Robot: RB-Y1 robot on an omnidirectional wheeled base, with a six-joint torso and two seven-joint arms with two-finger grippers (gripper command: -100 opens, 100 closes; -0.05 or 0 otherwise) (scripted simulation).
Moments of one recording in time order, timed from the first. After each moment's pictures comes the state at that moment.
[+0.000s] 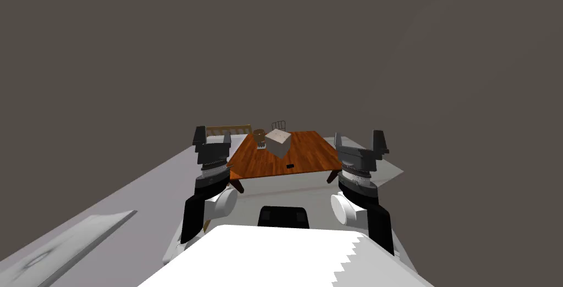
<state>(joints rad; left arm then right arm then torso) 0.46 -0.04 0.01 -2.37 0.10 -0.50 -0.10 0.47 -0.02 0.05 -2.34 -0.08 -0.62 -0.08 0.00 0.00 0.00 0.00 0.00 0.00</state>
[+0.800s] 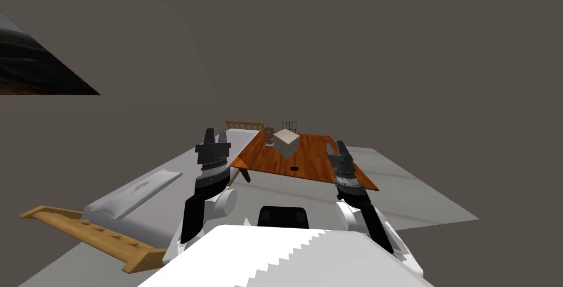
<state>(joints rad) 0.46 -0.04 0.01 -2.37 0.10 -0.50 -0.10 0.49 -0.19 0.03 -2.16 0.02 -0.60 0.00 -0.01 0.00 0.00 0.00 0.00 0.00</state>
